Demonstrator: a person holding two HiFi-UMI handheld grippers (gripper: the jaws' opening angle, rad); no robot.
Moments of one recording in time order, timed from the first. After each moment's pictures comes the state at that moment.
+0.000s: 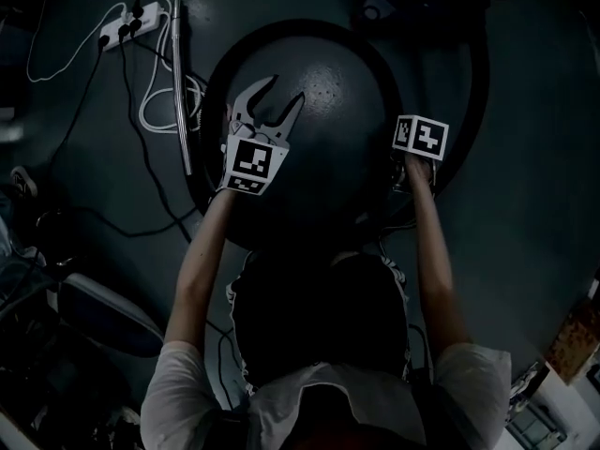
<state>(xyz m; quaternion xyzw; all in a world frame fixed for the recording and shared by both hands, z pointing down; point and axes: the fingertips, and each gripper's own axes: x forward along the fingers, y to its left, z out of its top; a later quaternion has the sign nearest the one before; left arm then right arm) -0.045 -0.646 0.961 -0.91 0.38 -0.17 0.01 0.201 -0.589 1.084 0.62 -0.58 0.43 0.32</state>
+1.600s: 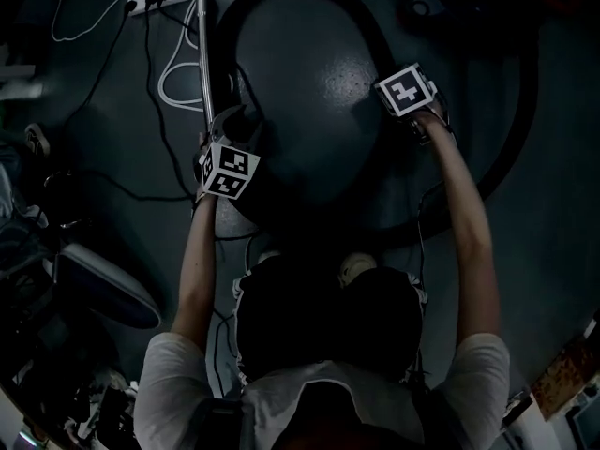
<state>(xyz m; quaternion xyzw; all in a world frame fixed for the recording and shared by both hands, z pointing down) -0.182 -0.590 1.100 -0.81 0.41 -0.41 -0.07 0.104 -0.687 1.129 0.37 -0.72 0.22 0.55</state>
